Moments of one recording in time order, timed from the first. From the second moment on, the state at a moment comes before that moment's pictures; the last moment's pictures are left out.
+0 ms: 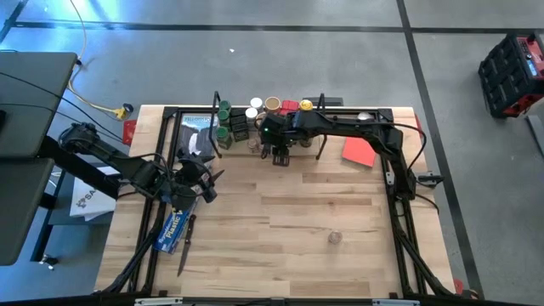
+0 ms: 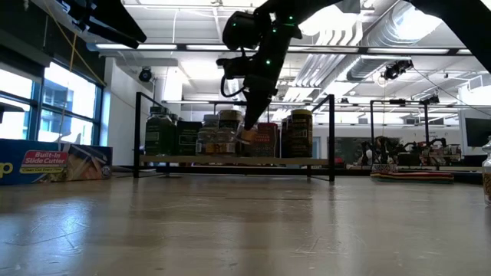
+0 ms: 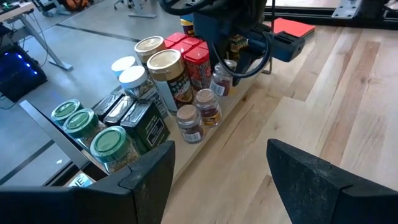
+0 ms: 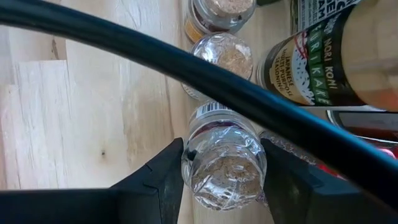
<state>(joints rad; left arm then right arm) -0.49 0.99 0.82 -0.74 -1.03 -0.62 -0.26 2.09 1.83 -0.92 0.13 -0.27</state>
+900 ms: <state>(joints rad) -0.49 0.99 0.82 -0.74 -1.03 -0.62 -0.16 2.03 1.97 -1.08 0.15 -0.29</state>
